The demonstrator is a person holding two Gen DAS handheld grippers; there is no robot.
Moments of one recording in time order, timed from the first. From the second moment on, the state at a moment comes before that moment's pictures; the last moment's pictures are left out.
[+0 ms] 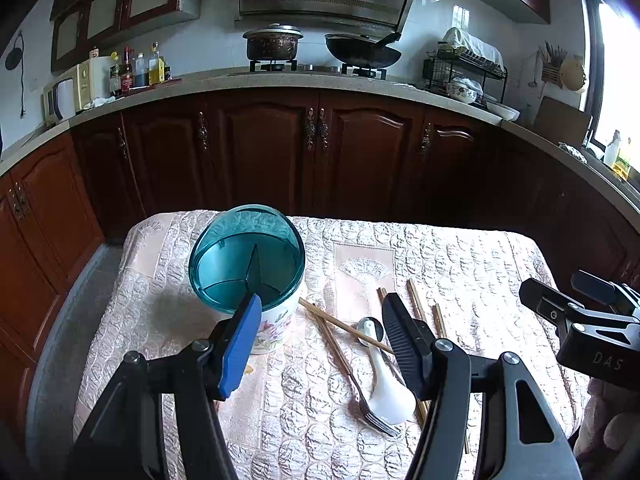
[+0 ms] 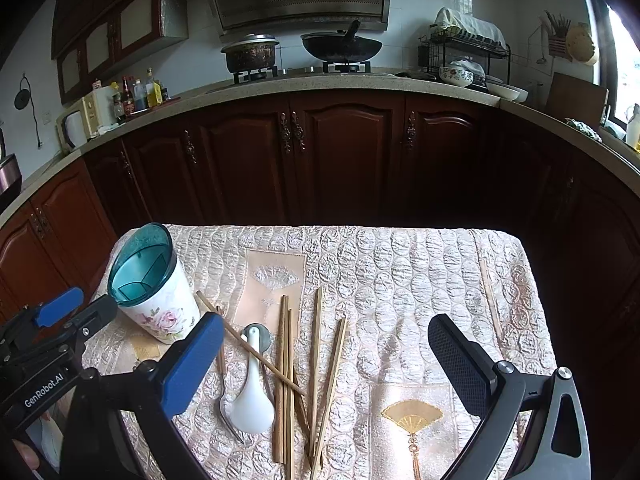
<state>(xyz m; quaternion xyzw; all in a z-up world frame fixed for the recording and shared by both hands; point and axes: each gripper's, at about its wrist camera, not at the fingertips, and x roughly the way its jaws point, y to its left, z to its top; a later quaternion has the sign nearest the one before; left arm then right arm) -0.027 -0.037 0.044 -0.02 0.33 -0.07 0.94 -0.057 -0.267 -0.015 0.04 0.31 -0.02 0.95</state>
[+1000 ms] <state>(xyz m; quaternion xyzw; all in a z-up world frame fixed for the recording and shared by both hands) -0.023 -0.037 0.041 -0.02 0.34 -0.07 0.94 -0.054 -0.269 -0.019 0.03 0.32 -0.02 0.95</state>
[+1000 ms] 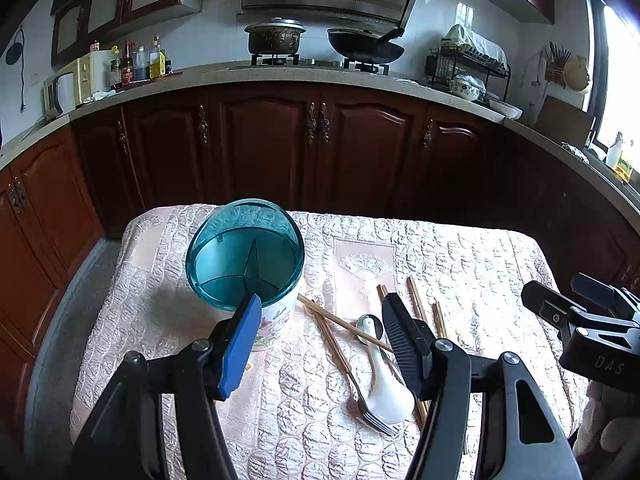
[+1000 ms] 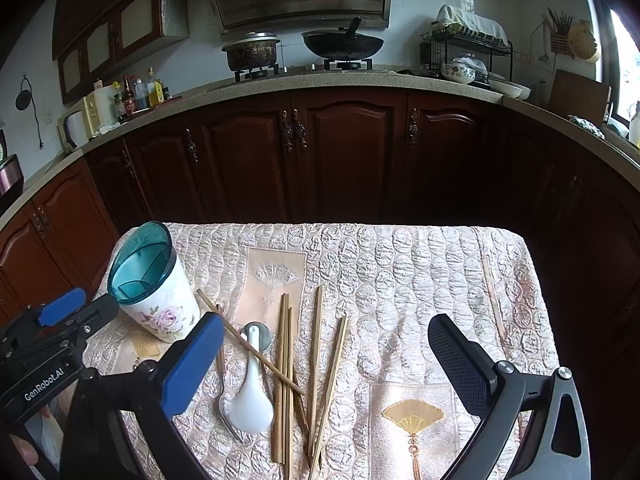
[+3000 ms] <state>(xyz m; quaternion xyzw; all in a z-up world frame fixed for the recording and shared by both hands) 0.076 -0.097 -0.126 -0.03 0.51 -0.10 0.85 -0.071 -0.352 -0.159 0.04 0.49 0.07 0.87</state>
